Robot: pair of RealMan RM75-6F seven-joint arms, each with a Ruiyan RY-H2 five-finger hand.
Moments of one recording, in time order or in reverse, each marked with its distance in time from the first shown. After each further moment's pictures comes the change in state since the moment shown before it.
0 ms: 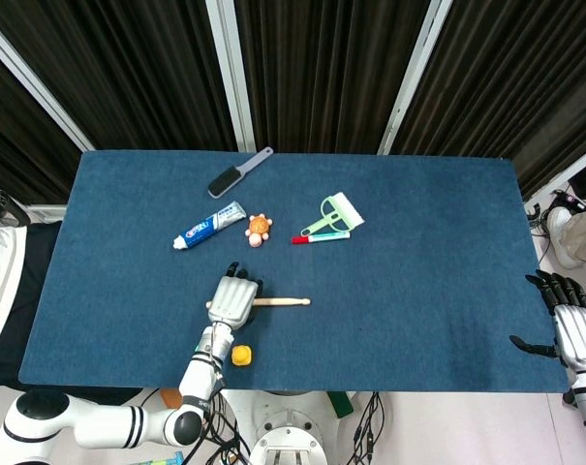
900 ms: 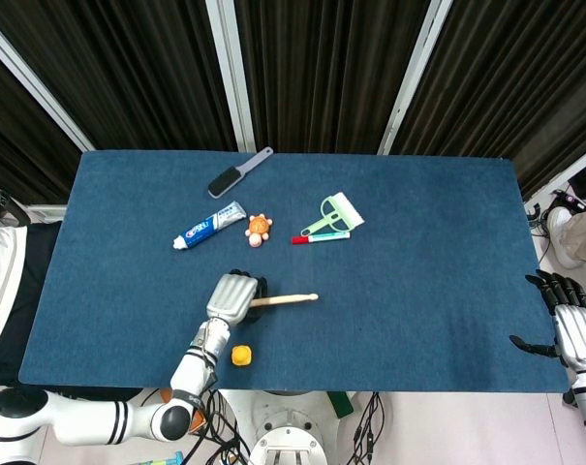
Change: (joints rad) left arm 0.007 0.113 -0.041 -0.117 0.007 -0.096 -0.172; right arm 0.000 0.002 0.001 -0.003 0.004 -0.003 0.006
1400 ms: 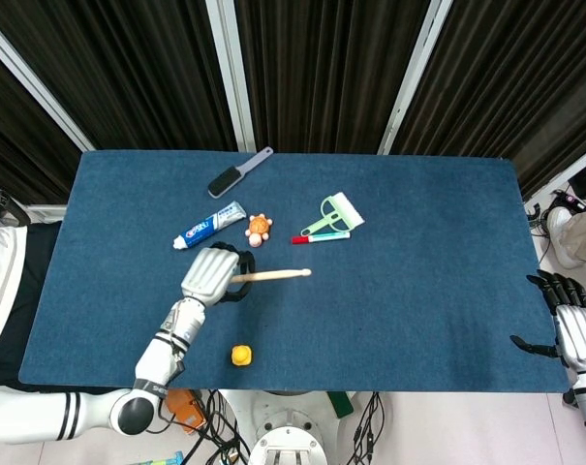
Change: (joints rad) left arm -0.001 0.318 -0.080 -0.285 0.050 -0.009 -0.074; right arm -0.003 0.002 0.000 -0.005 0.002 0.003 -0.003
